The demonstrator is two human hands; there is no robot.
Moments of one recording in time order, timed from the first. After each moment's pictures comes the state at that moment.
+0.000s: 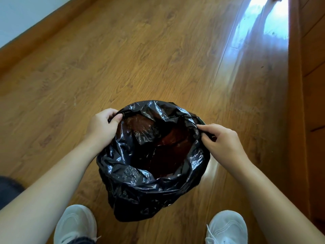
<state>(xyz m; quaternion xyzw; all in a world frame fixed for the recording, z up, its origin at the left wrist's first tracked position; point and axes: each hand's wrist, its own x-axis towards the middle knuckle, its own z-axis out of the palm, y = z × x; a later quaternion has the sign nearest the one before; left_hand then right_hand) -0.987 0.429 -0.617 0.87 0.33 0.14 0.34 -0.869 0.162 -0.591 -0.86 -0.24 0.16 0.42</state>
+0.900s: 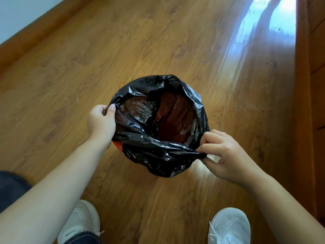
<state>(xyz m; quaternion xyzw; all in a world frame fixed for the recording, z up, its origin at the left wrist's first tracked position) -0.981 0.424 -0.622 0.69 0.52 0.23 0.45 -0.878 0.144 -0.586 -0.79 -0.55 0.10 0.26</state>
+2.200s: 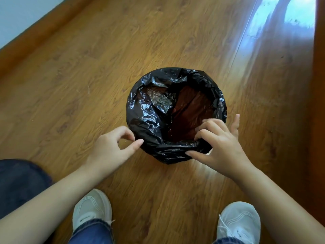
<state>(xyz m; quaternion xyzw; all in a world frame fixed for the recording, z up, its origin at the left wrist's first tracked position) -1.061 0.383 -0.587 0.89 0.25 0.09 0.37 -0.906 0.174 -0.600 -0.86 -0.47 0.04 0.20</state>
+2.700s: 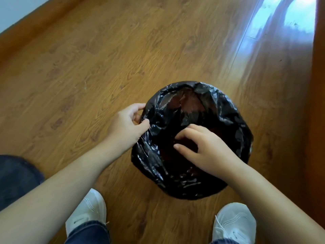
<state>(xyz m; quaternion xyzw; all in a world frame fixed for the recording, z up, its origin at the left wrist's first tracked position) -1.012 0.383 -0.596 0.80 0.30 0.11 0.50 -0.915 0.200 -0.588 -0.82 -0.47 0.20 0.26</state>
